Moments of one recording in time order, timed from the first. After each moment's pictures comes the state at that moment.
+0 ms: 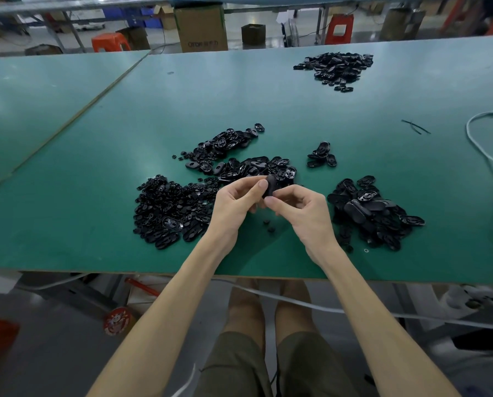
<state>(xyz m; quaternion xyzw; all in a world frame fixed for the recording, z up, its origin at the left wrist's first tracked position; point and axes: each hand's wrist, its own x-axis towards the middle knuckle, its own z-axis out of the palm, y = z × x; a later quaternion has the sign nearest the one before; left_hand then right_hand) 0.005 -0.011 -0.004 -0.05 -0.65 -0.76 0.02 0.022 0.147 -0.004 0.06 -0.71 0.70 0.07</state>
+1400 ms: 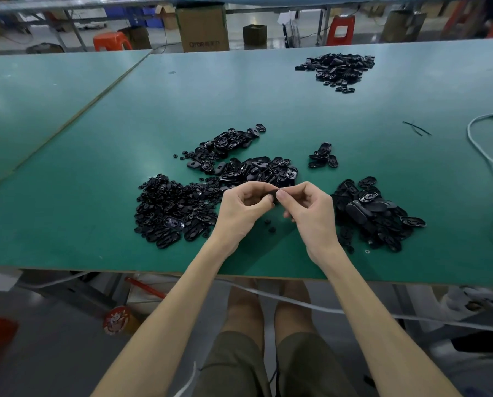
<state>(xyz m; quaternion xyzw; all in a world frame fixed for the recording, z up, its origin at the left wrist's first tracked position) 0.011 -0.007 -0.003 -0.09 -0.71 -0.69 0.04 0.019 0.149 -0.011 0.02 -0.70 0.71 0.11</state>
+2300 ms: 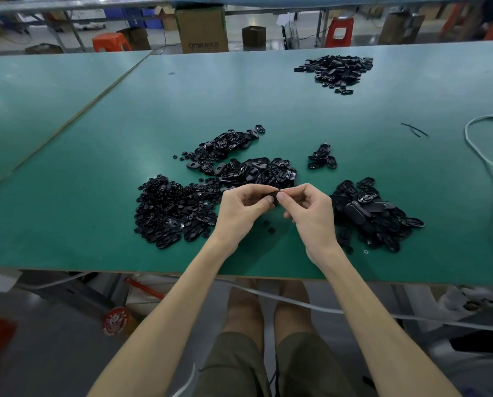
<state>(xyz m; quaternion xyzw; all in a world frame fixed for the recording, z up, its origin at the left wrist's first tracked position) 0.009 -0.008 -0.005 -0.08 -0.72 -0.69 0.04 0.020 0.147 -0.012 -0.01 -0.70 0.70 0.11</state>
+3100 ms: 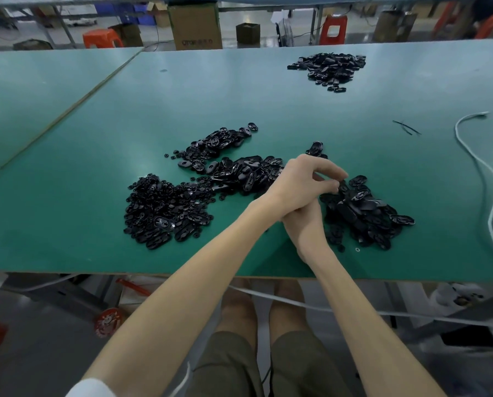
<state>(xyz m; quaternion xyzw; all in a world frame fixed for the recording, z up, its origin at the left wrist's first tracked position) -0.025 0.085 0.053 -0.24 -0.84 -0.48 -0.02 0.023 0.141 -0.003 0.00 -0.75 0.64 0.14</state>
